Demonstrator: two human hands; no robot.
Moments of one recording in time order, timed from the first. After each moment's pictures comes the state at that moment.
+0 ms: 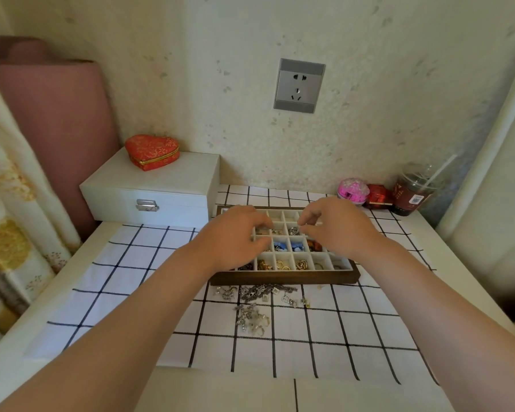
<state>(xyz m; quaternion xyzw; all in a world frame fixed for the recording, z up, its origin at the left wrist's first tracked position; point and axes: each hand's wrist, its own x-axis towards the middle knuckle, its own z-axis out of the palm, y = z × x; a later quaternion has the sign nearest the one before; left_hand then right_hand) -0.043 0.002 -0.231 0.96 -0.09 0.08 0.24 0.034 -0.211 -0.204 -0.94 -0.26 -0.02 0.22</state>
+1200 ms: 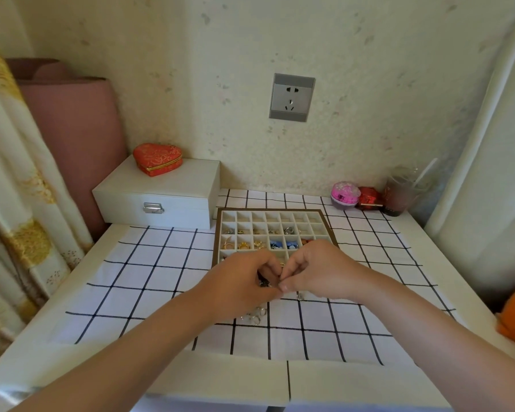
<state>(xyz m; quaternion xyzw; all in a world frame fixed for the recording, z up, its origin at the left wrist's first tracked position) -0.119 -0.037 -0.234 0.91 -0.10 -0.01 0.40 -0.047 -0.216 -0.202 -0.88 -0.26 0.22 0.33</state>
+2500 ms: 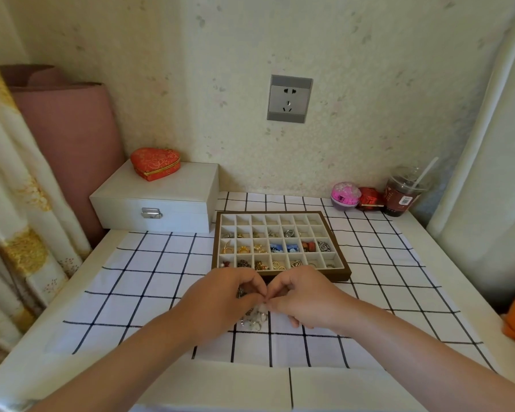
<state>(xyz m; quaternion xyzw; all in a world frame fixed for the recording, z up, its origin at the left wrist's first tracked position) -0.136 -0.024 -0.238 0.93 -0.03 -0.02 0.36 -0.075 -0.201 -0.227 -0.85 -0.20 0.28 0.40</state>
